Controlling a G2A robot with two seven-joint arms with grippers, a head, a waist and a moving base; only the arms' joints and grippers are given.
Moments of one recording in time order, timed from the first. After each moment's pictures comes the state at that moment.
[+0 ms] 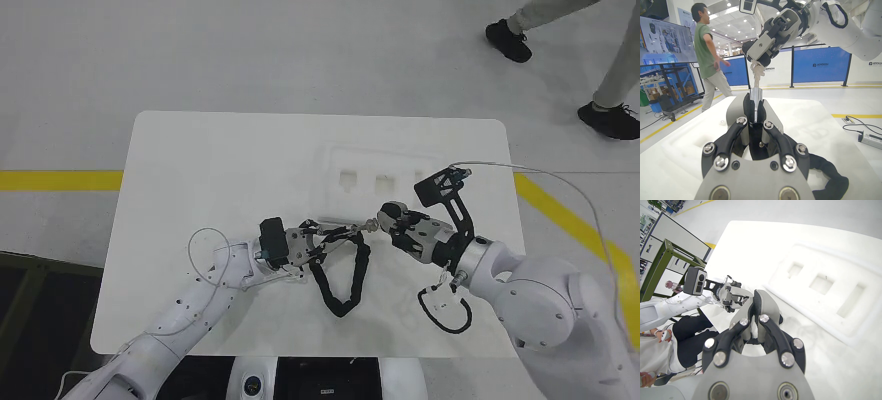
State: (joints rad) left arm 1.03 -1.18 -0.84 -1.21 1.64 -0.62 1.02; right arm -1.33 -0.97 1.32 -2.28 -0.53 0.12 0.87
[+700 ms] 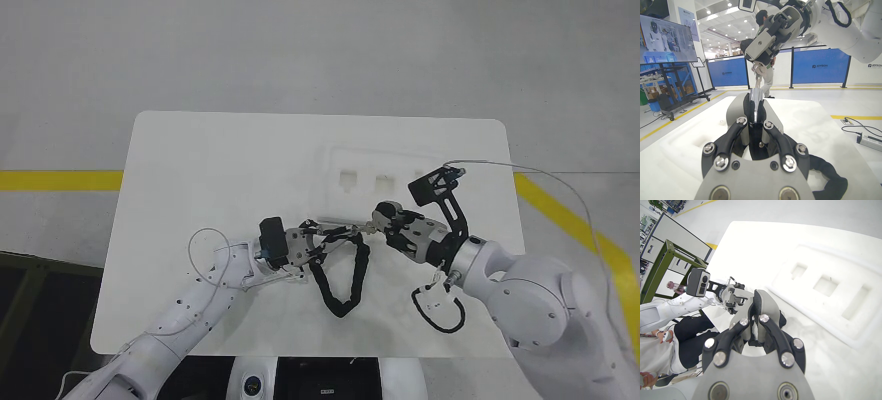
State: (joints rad) left arm 1.03 -1.18 -0.84 -1.21 1.63 -0.62 1.03; right arm -1.31 -0.98 1.28 -2.28 -0.54 0.14 0.87
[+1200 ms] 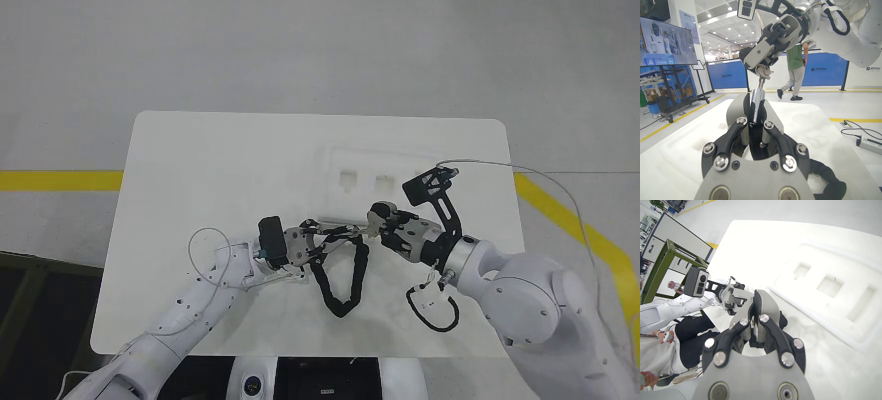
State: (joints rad) left arm 1.03 -1.18 -0.84 -1.22 1.62 -0.63 1.04; right arm -1.30 -0.98 1.26 -2.26 -0.54 0.15 0.85
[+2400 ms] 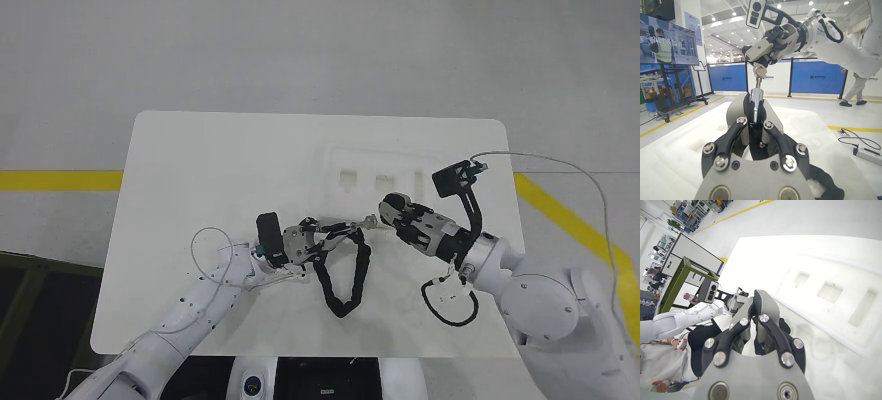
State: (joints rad) left arm 1.02 -1.20 -0.83 -1.18 1.57 -0.65 1.07; right arm -1.37 -0.99 1.38 -2.23 -0.39 0.06 0.78
